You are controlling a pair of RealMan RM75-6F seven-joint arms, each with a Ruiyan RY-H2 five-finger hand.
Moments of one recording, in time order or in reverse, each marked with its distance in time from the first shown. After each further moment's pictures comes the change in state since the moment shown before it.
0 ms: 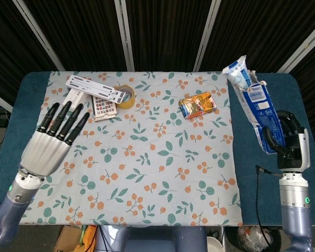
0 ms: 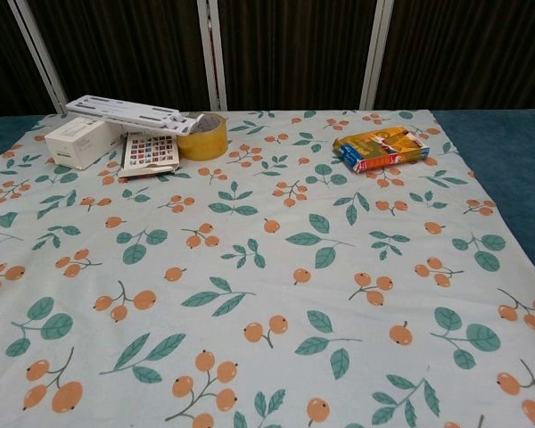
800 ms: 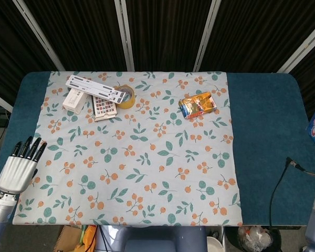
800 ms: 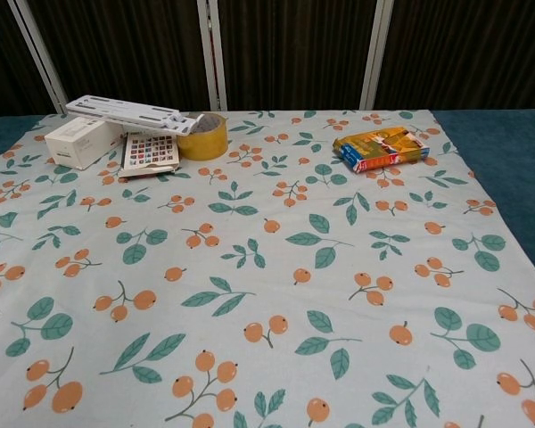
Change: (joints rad) left arm 0.275 -0.196 0.161 0.453 -0.163 -0.058 -0.261; right arm -0.120 0.079 0.220 -0.146 0.074 0.174 0.153
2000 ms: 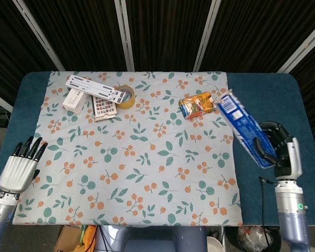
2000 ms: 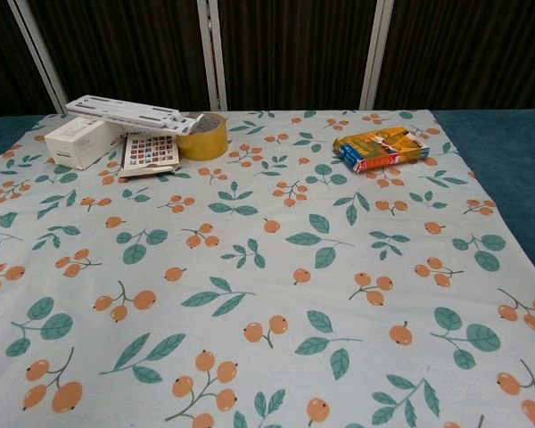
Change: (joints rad) left arm 0.027 0.007 -0.054 -0.036 0.014 -0.058 -0.030; right arm 0.095 -0.143 -0.339 0.184 -0.137 -0.211 -0.400
